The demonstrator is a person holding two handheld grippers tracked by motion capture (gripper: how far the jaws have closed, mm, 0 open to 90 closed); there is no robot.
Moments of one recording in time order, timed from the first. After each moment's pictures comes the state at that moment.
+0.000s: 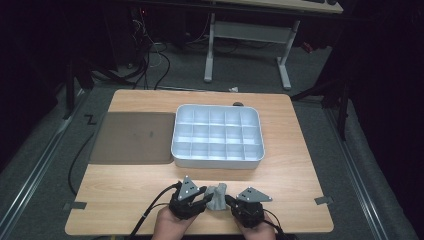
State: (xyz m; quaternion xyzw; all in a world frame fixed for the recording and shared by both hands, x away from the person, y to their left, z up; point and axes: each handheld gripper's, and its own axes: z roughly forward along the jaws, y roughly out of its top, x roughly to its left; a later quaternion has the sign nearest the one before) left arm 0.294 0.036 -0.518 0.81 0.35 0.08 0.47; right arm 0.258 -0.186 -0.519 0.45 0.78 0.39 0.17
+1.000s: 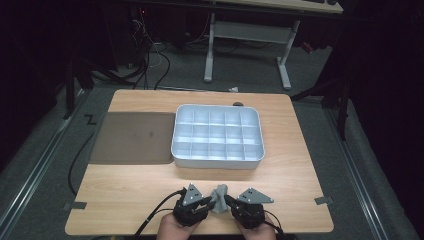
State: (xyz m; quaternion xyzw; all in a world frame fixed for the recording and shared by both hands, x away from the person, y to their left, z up) left arm 0.279 0.022 -0.528 0.82 0.33 0.05 0.46; right arm 0.254 -0.186 -0.513 0.44 0.78 0.40 0.17
